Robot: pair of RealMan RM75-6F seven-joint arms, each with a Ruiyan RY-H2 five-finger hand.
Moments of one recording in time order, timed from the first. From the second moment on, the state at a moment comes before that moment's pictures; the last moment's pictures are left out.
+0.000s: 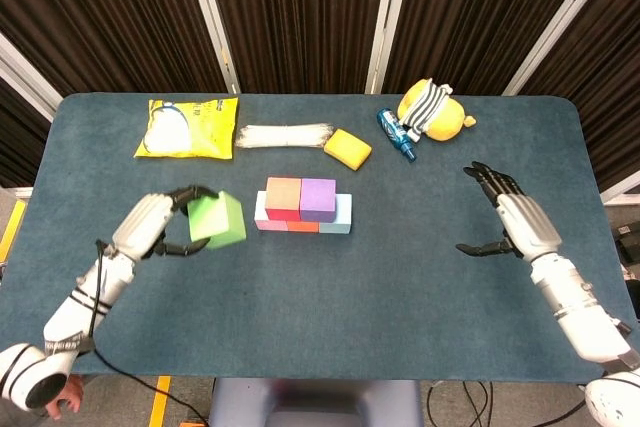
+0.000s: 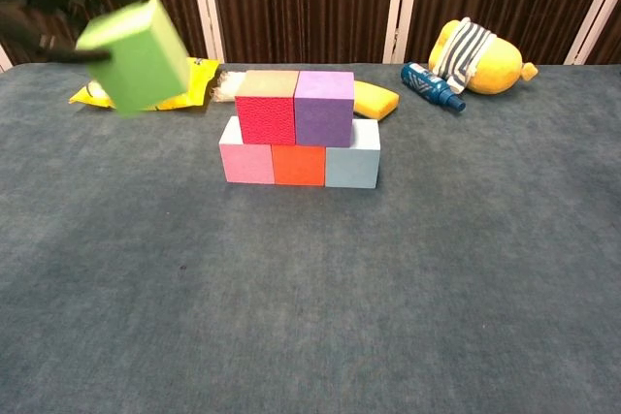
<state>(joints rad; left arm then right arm) -0.64 -1.10 -0.21 -1.74 1.40 1.04 -0.38 0.48 -0.91 0.18 -1.84 -1.24 1.02 0.25</state>
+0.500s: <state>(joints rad) -0.91 -1.20 -0.35 -1.63 1.14 0.83 -0.19 0.44 -0.86 0.19 -1.87 -1.23 1.05 0.27</state>
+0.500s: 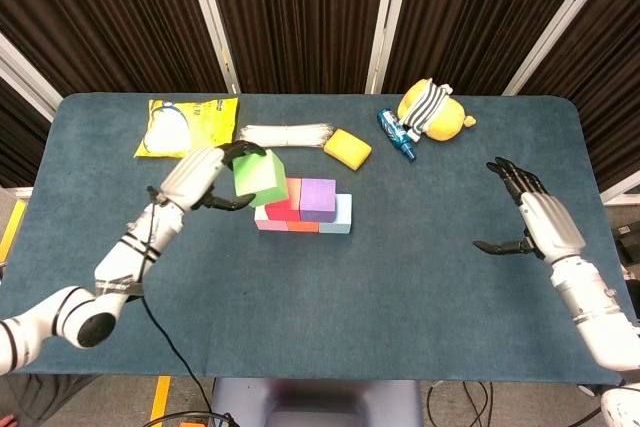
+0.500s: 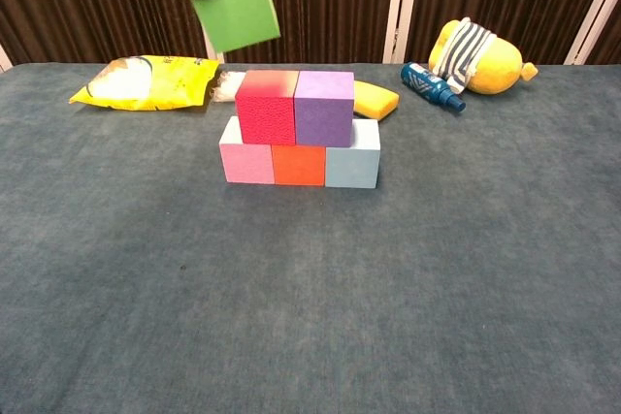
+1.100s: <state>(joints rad) -1.09 -1.31 -0.34 -1.51 1.04 0.71 0.02 0.43 -0.86 0.20 -1.86 -1.21 1.04 0.28</state>
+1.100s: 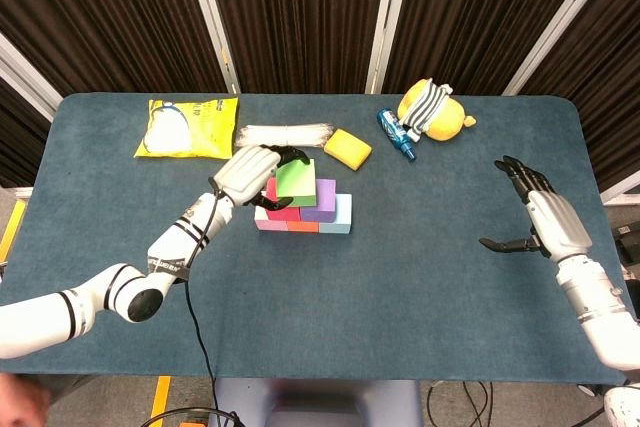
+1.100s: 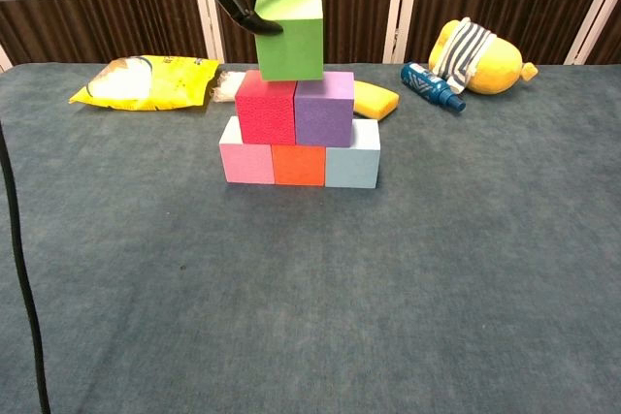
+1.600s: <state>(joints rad) -1.15 -1.33 -0.32 -1.47 0.96 0.65 0.05 0.43 -0.86 0.21 -1.84 -1.21 1.03 0.29</state>
